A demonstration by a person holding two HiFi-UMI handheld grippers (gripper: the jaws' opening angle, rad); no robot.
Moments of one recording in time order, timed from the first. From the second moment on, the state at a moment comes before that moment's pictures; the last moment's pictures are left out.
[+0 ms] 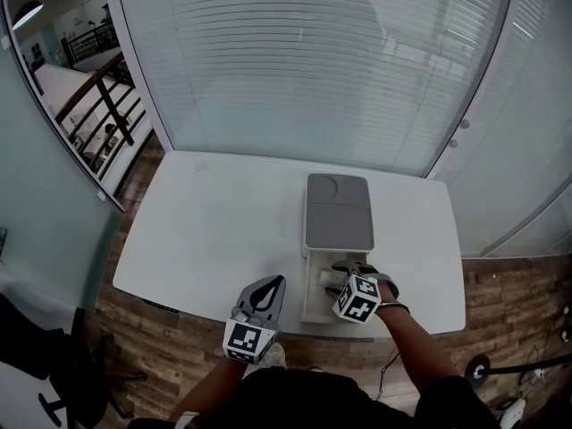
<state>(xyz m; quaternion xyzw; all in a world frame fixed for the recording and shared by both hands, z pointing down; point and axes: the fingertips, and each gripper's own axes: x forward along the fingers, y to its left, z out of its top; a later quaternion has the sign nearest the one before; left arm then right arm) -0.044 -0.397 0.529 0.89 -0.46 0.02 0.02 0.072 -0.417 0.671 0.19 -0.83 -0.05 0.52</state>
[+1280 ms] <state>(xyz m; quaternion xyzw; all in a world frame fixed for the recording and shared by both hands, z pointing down) -0.007 -0.375 0.482 0.91 -0.41 -0.01 -0.03 0.136 -0.389 0.461 0.54 -0.84 -0.01 -0.01</state>
